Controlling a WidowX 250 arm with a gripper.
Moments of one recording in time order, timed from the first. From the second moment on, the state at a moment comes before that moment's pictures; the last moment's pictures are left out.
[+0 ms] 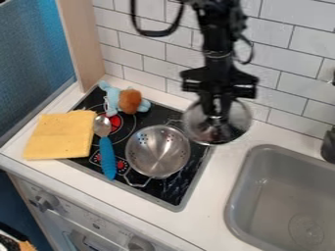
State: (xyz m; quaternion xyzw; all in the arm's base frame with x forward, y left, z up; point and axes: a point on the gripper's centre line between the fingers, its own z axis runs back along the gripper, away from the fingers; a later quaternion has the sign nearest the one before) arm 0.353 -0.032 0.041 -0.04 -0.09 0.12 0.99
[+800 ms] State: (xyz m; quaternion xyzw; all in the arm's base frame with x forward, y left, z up) arm 0.301 0.011 0.006 0.03 -0.01 0.21 0.98
